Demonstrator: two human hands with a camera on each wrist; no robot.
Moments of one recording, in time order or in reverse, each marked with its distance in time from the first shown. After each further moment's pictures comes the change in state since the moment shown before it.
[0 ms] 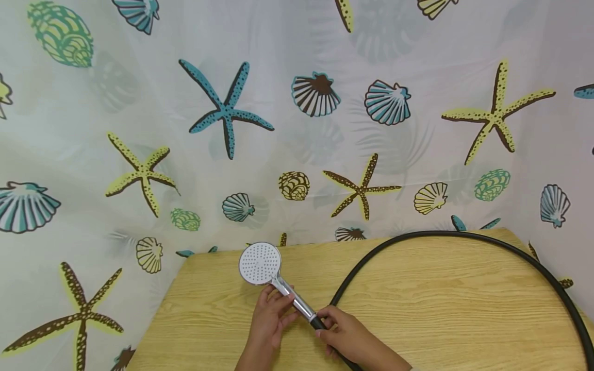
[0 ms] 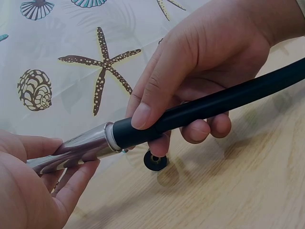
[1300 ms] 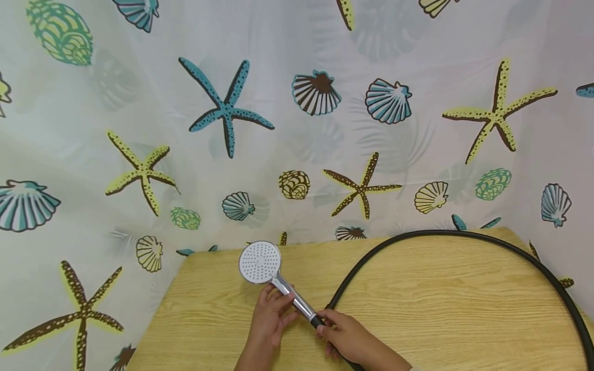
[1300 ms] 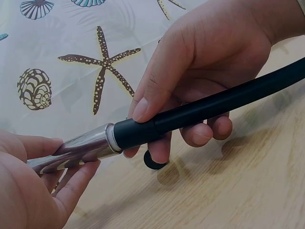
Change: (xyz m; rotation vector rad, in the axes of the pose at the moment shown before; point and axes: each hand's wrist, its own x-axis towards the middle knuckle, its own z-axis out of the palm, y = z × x) left_hand -0.002 0.002 0.001 0.008 0.008 -0.008; right_hand 0.001 0.000 0.003 0.036 -0.002 0.037
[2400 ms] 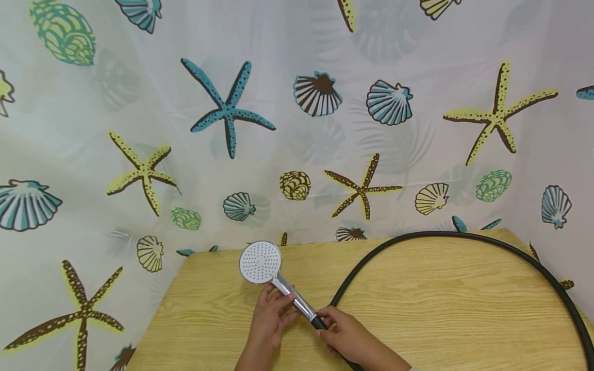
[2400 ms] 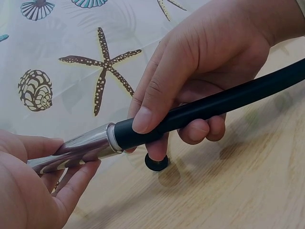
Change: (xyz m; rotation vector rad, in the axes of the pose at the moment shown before) left_hand 0.000 0.002 0.001 0.008 0.000 -0.001; right_hand 0.004 0.000 0.002 -0.034 0.045 -0.012
